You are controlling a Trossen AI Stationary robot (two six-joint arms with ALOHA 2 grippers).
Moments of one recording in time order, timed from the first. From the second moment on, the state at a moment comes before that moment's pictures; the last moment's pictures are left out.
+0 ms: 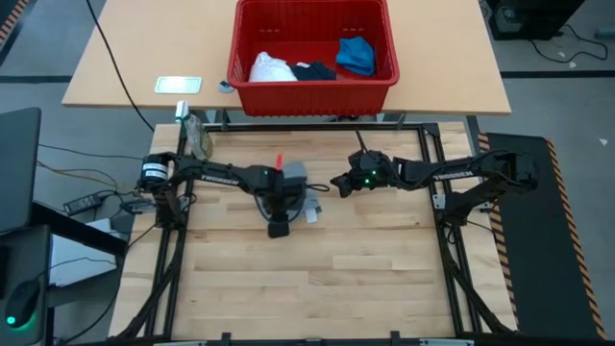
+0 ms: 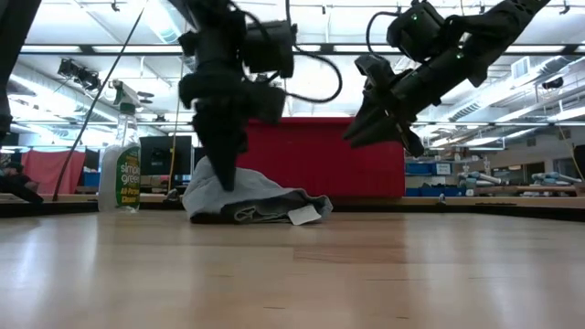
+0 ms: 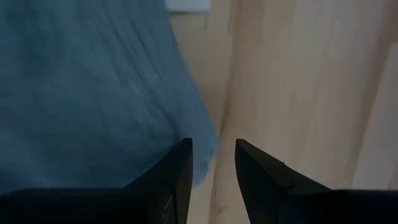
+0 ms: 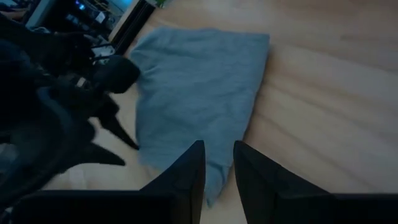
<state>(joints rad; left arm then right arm) 0.08 1.80 1.24 -0.79 0.18 -0.06 -0.23 1.39 0.67 0.16 0.01 0.80</state>
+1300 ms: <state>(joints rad) 0.09 1.80 1.15 -0.53 0.13 -0.44 -0.24 1.39 0.67 0.14 0.00 0.73</state>
